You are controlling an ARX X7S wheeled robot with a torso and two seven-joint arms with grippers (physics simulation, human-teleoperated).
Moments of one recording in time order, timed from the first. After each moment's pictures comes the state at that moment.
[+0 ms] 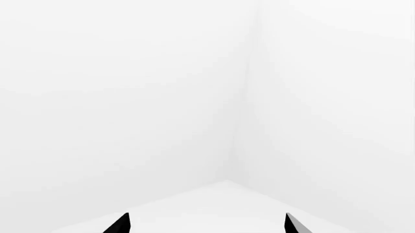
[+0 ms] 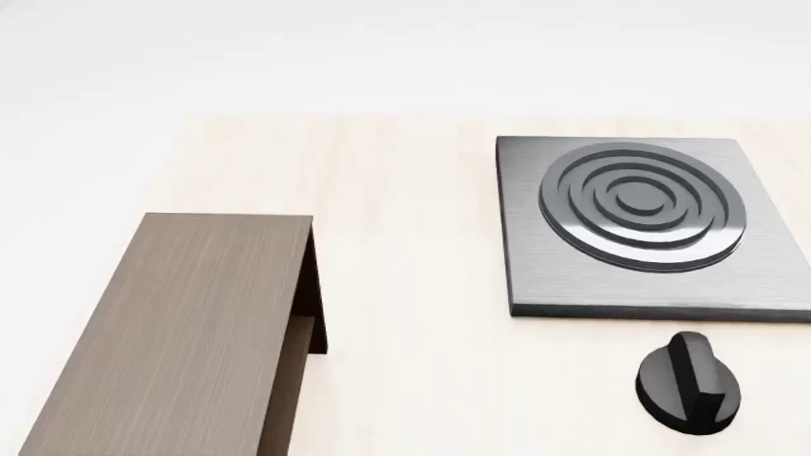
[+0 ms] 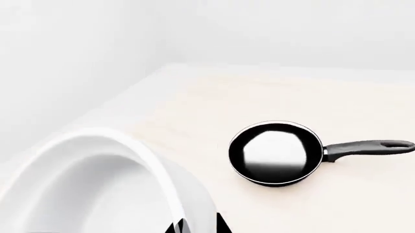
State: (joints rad) left arm -0.28 -0.31 -0.24 0.32 -0.29 -0.30 -0.52; right arm 0.99 0.35 0.54 -0.18 0.13 1.32 0.47
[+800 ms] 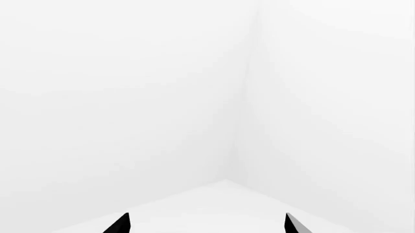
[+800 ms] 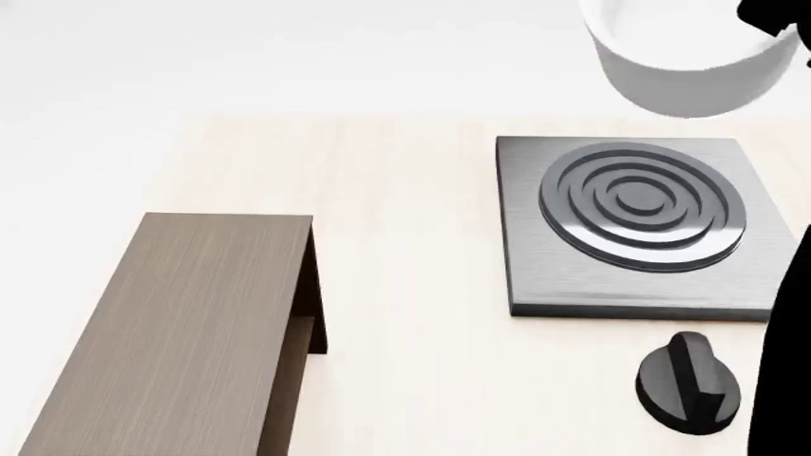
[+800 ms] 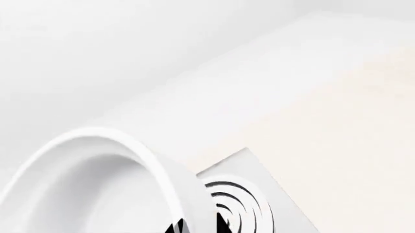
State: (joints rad) left arm -0.29 -0.32 -0.23 0.33 -0.31 -0.33 -0.54; right arm 1.75 0.31 0.22 1.15 0.12 0.86 0.19
